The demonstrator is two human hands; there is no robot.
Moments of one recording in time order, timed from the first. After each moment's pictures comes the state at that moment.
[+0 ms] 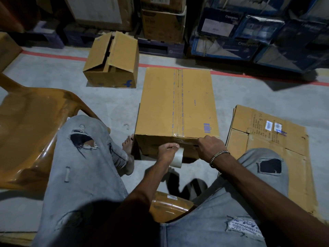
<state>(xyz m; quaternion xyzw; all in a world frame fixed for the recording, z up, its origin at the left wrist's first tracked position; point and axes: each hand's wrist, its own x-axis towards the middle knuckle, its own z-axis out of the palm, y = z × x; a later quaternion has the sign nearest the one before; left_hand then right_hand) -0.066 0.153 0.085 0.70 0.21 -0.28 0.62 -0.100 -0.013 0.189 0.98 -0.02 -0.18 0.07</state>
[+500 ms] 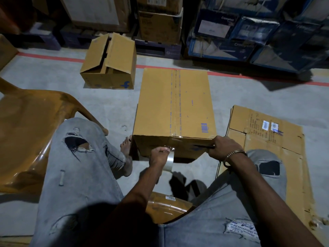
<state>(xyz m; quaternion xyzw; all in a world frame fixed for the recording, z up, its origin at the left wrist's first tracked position) -0.063 0.169 0.056 0.74 0.25 -0.26 0.57 -0.113 -0.056 0.215 0.95 -0.16 -0.25 -0.09</state>
